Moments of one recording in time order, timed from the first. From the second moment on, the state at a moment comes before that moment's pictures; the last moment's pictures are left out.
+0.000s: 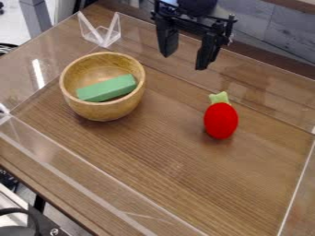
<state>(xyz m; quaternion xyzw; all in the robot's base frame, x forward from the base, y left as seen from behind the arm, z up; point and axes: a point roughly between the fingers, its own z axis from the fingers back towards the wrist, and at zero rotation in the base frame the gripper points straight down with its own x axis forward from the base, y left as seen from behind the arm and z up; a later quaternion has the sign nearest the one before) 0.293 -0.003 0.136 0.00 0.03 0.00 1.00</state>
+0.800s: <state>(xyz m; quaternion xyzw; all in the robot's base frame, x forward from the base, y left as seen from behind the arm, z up) 0.267 0.047 0.144 0.01 0.04 -0.02 1.00</state>
